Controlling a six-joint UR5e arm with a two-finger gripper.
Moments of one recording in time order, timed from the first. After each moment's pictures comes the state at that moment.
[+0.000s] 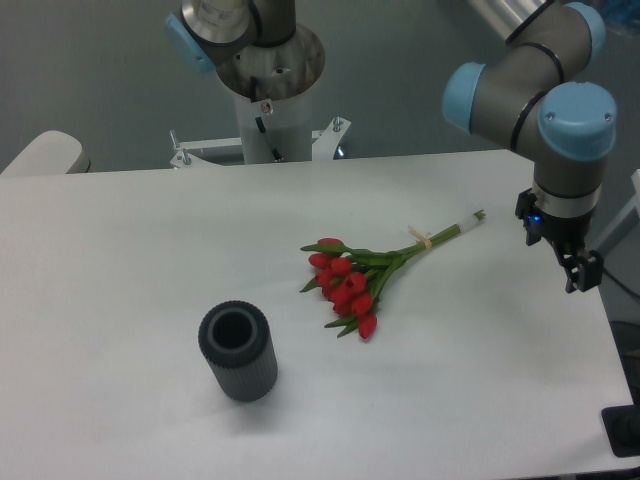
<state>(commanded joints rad) 2.79 -2.03 -1.44 -0.99 1.66 1.96</state>
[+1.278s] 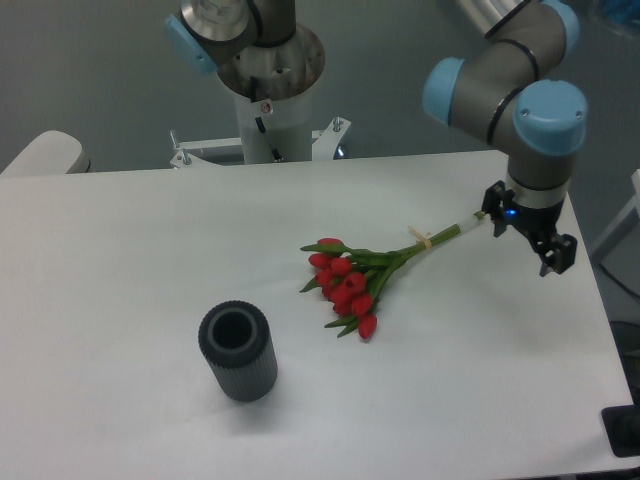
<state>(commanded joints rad) 2.79 -1.94 -1.72 -0.91 1.65 1.68</state>
